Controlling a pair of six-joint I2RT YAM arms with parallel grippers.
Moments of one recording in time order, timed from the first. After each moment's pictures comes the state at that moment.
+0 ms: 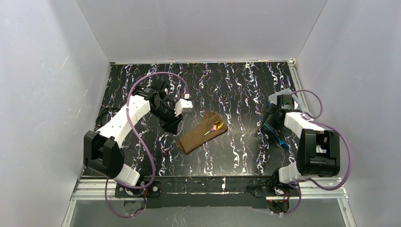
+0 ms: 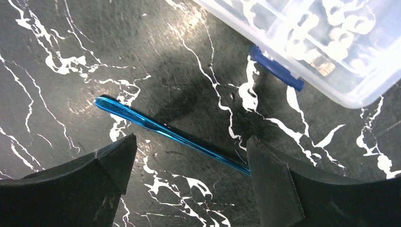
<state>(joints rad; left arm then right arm) -0.40 1.51 1.28 -1.19 0.62 0.85 -0.03 1.46 0.75 -0.39 0.13 0.53</state>
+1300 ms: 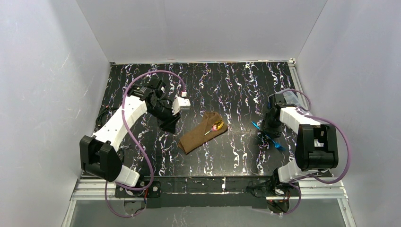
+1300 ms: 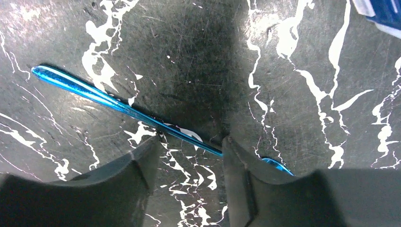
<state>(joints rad) -0.37 1.47 1.31 -1.23 0.62 0.83 0.05 1.52 0.83 -0.65 0.09 0.36</state>
